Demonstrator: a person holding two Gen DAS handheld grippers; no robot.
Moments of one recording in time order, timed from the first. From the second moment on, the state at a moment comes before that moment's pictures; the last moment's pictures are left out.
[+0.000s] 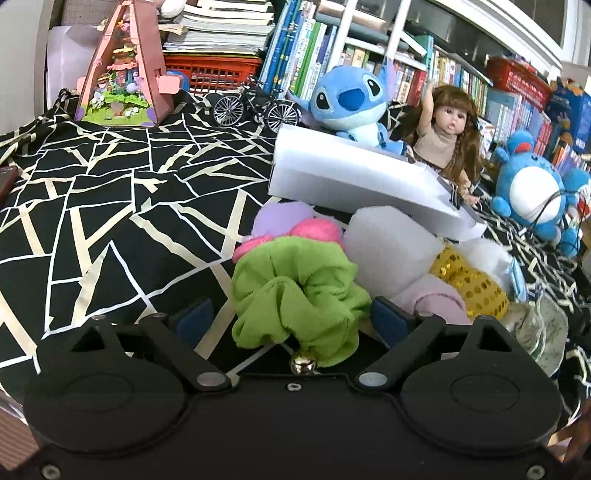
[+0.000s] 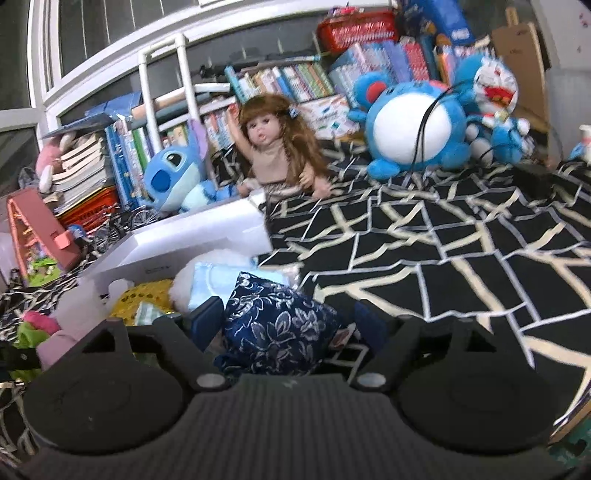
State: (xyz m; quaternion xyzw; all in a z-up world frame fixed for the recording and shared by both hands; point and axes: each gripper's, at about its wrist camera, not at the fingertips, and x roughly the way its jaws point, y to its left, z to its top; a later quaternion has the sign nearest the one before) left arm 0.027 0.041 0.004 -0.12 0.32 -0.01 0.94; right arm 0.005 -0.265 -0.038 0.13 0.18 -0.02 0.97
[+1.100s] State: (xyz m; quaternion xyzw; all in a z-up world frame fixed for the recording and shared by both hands) left arm 0.024 0.037 0.001 -0.08 0.30 0.02 0.95; right arm 0.009 -0.259 -0.054 0.07 0.20 -0.08 0.97
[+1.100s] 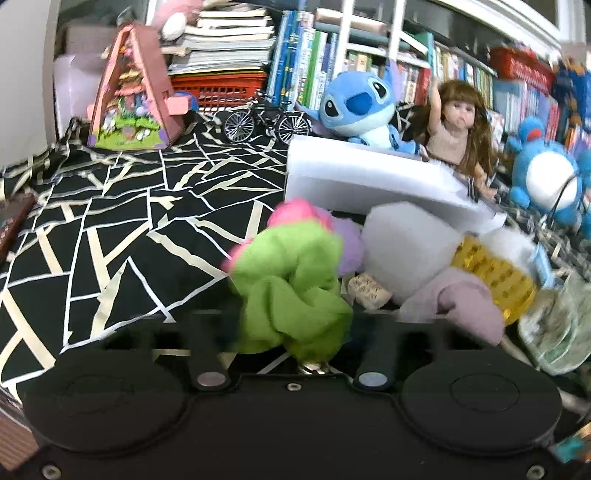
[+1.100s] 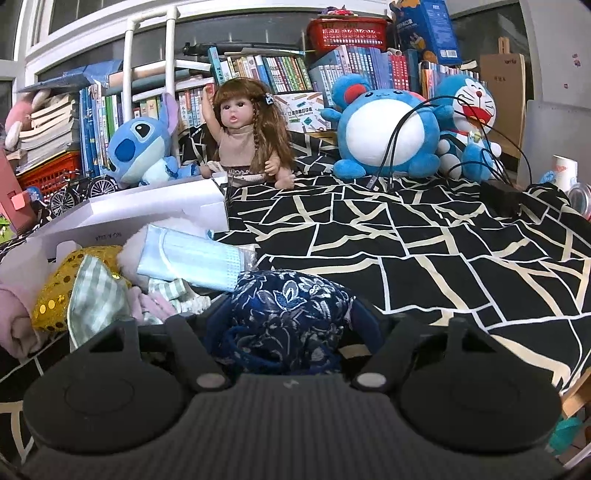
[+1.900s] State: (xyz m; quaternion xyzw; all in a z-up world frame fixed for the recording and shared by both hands) left arm 0.095 0.056 0.104 -0.09 0.26 -0.05 0.96; right arm 0.062 -0.272 0.032 0.13 0.19 0.01 0.97
